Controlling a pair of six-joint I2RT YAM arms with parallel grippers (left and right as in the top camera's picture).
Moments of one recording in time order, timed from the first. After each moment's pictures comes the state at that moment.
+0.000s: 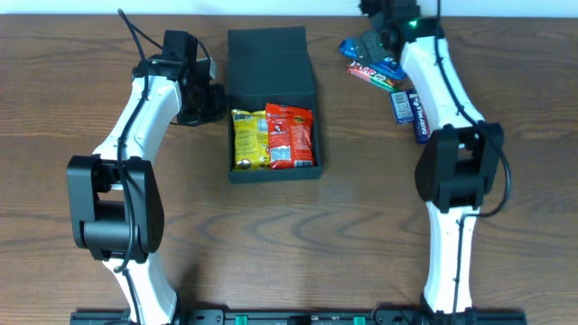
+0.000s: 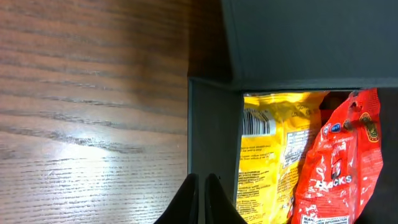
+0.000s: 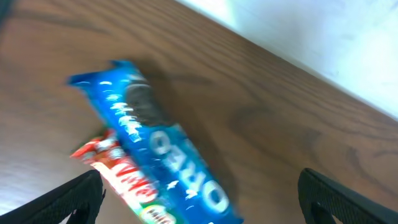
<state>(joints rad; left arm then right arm) -0.09 2.00 1.57 -0.87 0.28 -0.22 0.12 2.46 2.29 -0.77 0.10 -0.33</state>
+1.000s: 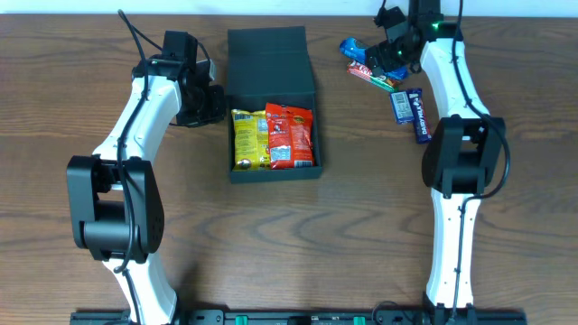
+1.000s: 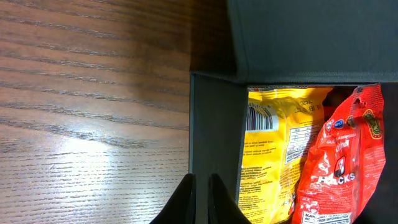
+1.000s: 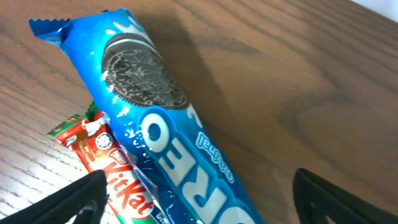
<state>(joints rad) -0.09 2.00 1.57 -0.88 0.28 -0.22 0.02 2.61 2.39 -0.84 -0.20 -0.37</state>
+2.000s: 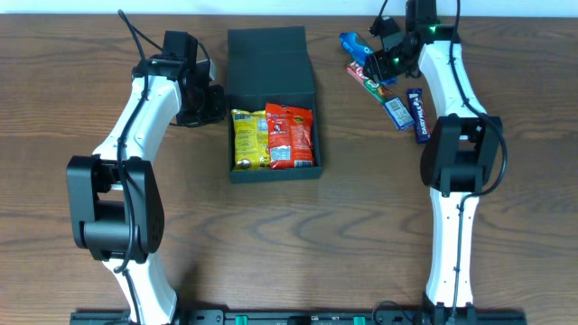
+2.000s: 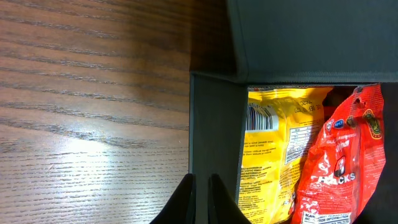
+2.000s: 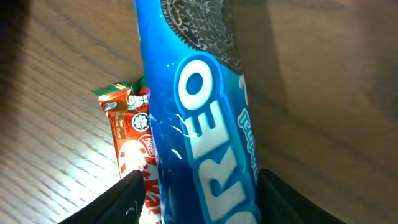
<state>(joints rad) -0.09 2.00 1.57 -0.88 0.28 -0.22 0.02 2.64 2.39 -0.93 -0.33 -0.34</state>
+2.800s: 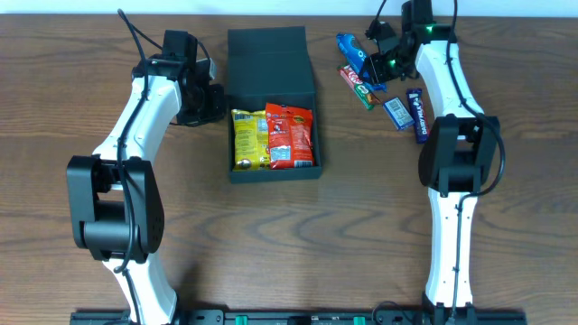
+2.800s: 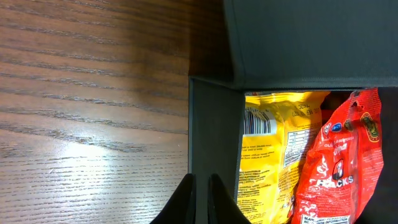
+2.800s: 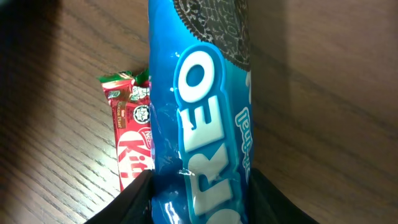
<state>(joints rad) -0.09 2.00 1.57 -0.87 0.28 -0.22 0.03 2.64 2.40 -0.98 -0.37 -0.30</state>
